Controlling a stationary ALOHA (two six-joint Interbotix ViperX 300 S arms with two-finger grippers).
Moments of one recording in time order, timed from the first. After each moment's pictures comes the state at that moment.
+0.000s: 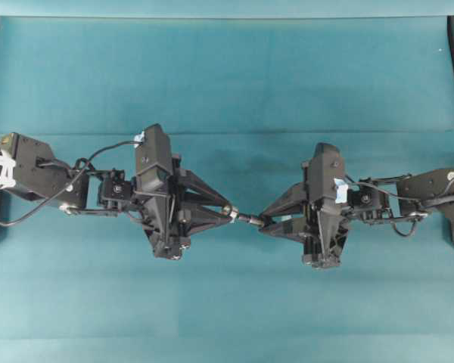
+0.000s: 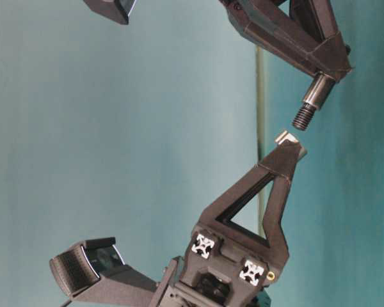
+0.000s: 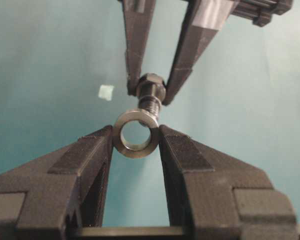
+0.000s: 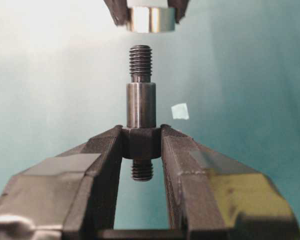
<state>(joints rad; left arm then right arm) -0.02 0.10 0.79 0.03 -0.53 -0.36 0.06 -0.02 0.97 0.03 -0.42 0.18</state>
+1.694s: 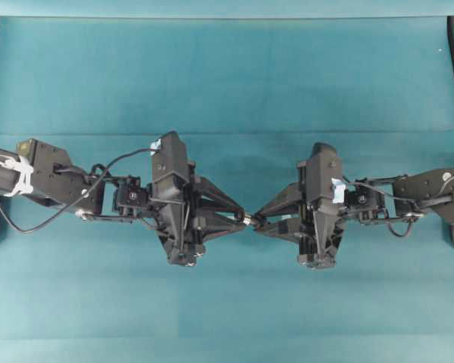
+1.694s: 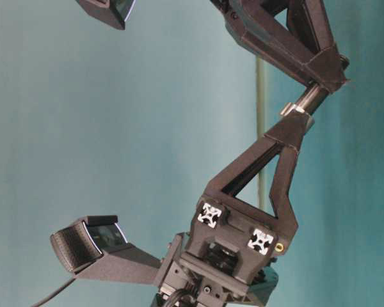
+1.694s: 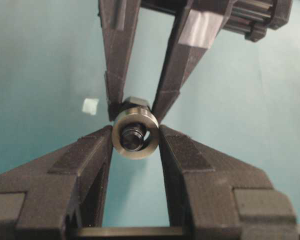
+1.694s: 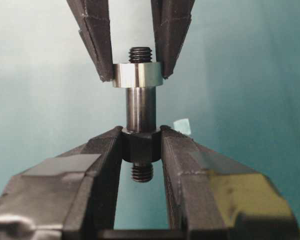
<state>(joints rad) -0.04 0.15 0.72 0.03 -0.52 -0.36 0.06 0.00 0.95 0.03 -0.45 0.18</state>
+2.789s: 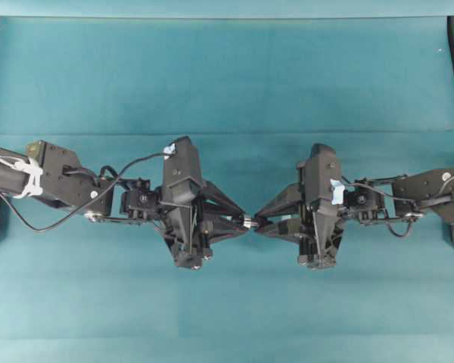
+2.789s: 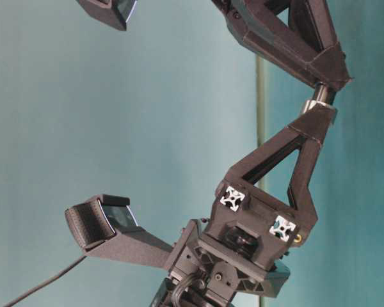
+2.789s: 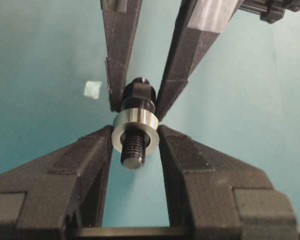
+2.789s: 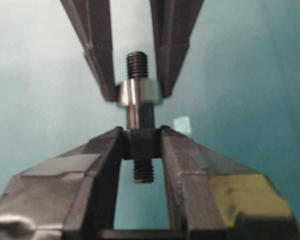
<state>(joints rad) -0.05 0.18 0.67 0.02 -0.43 -0.36 0.06 0.00 0.94 0.02 -0.44 0.16</state>
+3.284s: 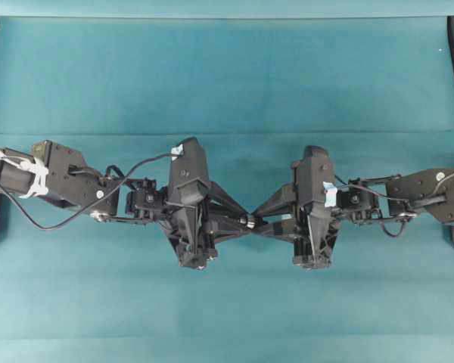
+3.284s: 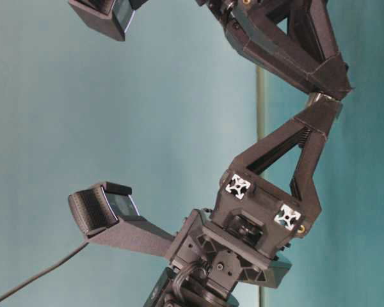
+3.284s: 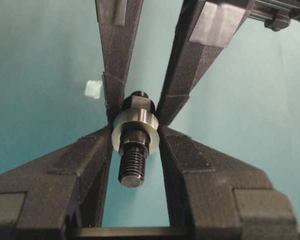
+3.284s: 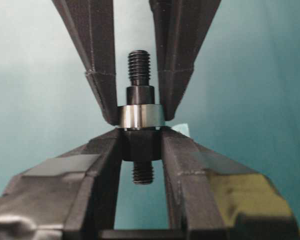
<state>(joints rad) -0.05 0.19 0.65 0.02 -0.39 -0.35 0.06 0.02 0.92 0.02 -0.42 0.15</state>
